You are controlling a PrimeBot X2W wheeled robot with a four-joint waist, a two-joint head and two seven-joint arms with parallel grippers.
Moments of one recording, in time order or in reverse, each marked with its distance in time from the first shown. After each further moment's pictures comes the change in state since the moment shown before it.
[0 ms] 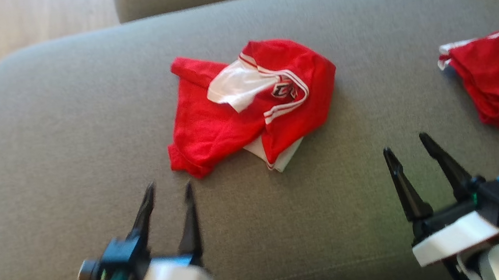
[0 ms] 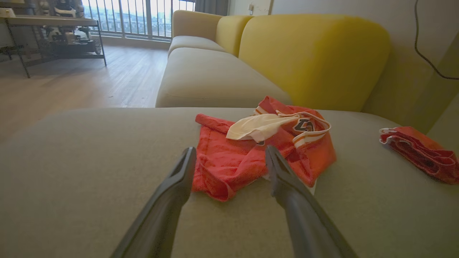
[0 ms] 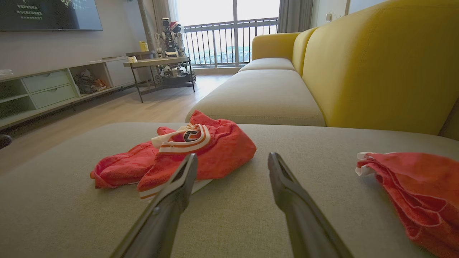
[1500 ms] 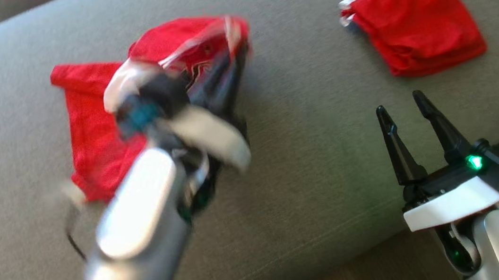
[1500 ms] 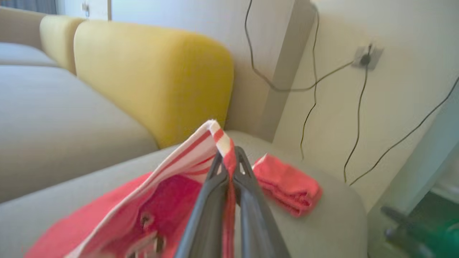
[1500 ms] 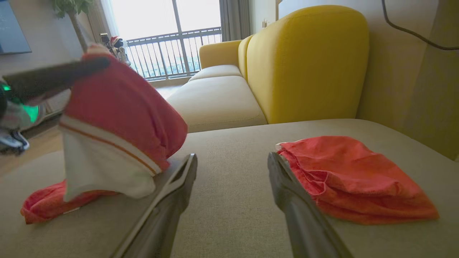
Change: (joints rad) left arm -0.617 -0.008 -0.258 0.268 -0.186 -0.150 0.111; right arm -0.130 0.000 0.024 -0.010 0.084 0.000 0.000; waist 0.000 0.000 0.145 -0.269
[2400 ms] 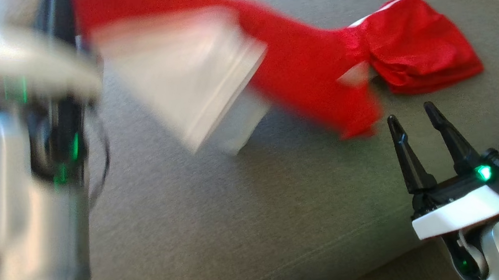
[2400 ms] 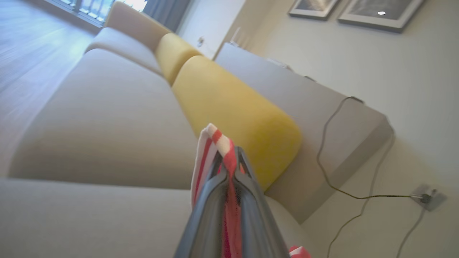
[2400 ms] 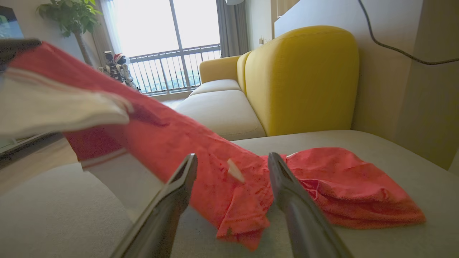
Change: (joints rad) left arm -0.140 0.066 0.422 -0.142 -0.374 0.126 0.250; right arm 0.042 0.000 -0.024 0.005 0.027 0.000 0.000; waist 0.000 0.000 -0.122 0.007
